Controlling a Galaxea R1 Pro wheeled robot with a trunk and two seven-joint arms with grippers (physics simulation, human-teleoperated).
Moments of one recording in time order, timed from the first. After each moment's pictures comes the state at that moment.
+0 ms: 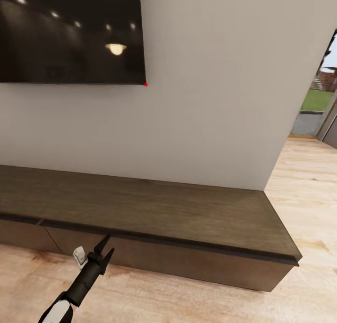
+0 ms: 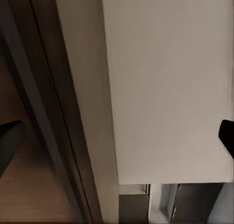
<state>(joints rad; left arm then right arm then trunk) -0.19 0.13 0.02 -0.95 1.42 0.32 -0.63 -0.04 -0.10 -1.37 -0.82 0.47 -0.41 0.62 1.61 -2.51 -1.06</state>
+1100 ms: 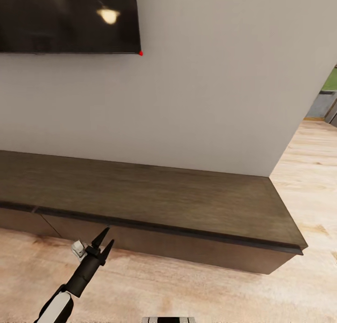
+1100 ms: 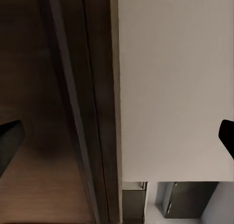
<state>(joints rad) -0.24 0.15 0.00 -0.90 1.42 0.34 -0.75 -0.04 -0.10 -1.37 -0.83 0.48 -0.46 0.73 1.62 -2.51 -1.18</state>
